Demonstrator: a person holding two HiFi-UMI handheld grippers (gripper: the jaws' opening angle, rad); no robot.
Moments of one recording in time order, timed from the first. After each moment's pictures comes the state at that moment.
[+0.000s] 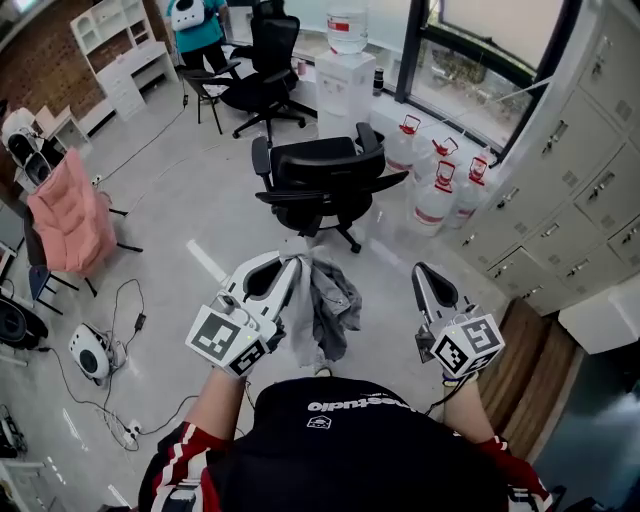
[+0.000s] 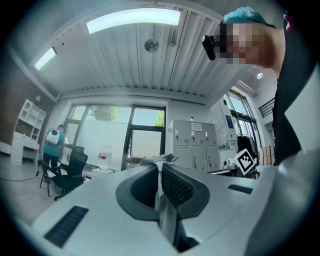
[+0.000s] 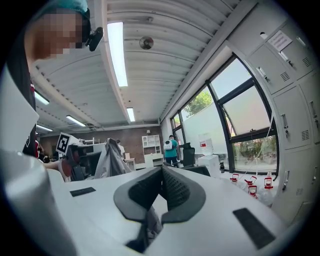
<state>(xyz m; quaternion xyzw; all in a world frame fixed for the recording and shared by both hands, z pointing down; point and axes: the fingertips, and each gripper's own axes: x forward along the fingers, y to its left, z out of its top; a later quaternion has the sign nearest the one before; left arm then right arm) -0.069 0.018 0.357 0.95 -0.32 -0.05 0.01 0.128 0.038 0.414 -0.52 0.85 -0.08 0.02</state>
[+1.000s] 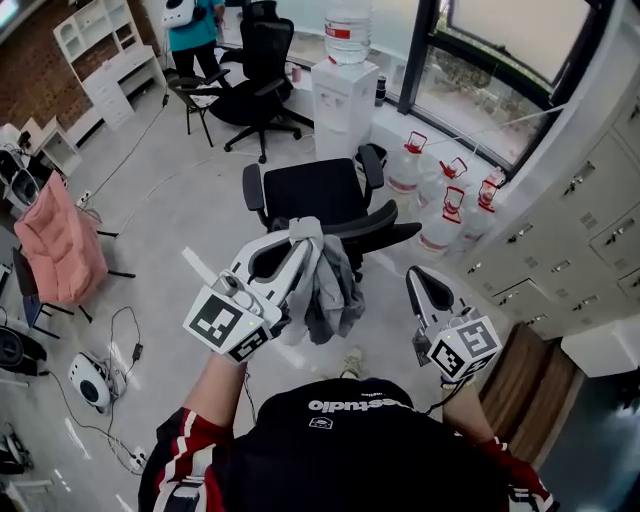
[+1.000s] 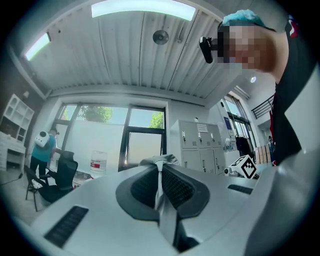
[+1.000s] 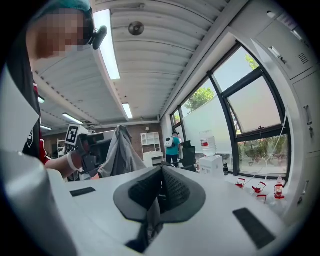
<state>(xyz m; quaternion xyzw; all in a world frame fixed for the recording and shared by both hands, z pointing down) -0.029 -0.269 0.316 0.96 -0.28 -0.07 -0.01 0.134 -0.230 0.407 -0.51 0.85 -0.09 0.01</state>
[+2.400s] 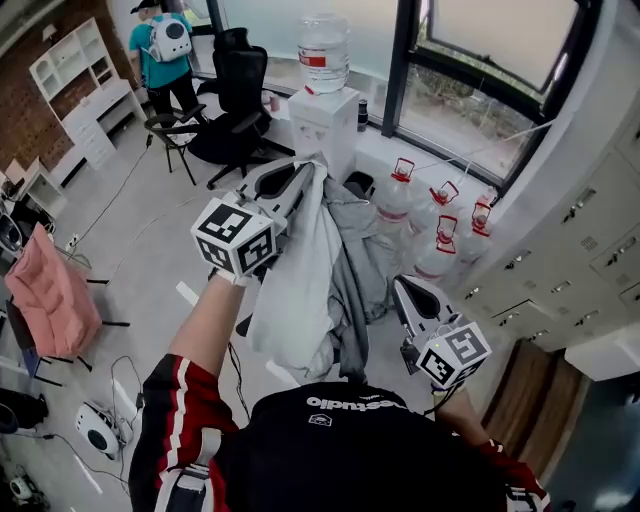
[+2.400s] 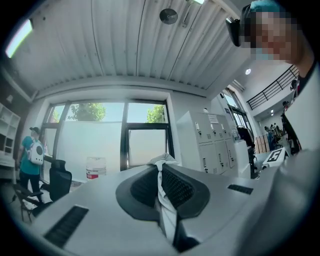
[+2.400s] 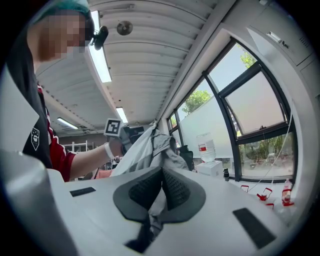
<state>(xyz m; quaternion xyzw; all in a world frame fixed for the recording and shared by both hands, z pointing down) 0.050 -0.565 0.258 0.96 -0.26 -0.03 -0.05 0.153 -0.396 0.385 -0.52 0.85 -0.09 0.04</state>
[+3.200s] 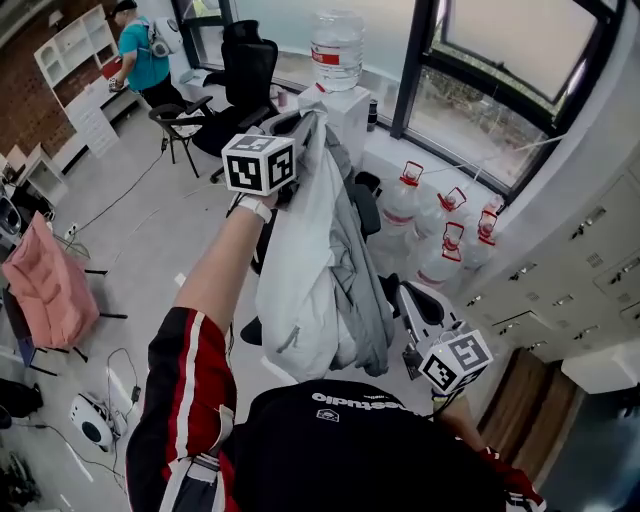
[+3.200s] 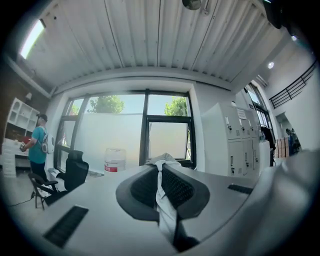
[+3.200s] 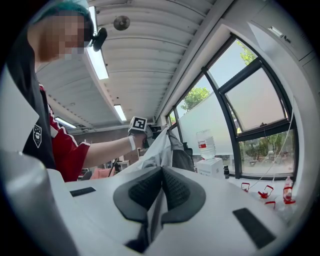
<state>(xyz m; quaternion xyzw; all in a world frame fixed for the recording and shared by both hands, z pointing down) 0.044 -0.735 0.259 0.94 -0.34 -0.02 0.01 0.141 -0.434 0.397 -0.52 0.85 -0.10 0.03</state>
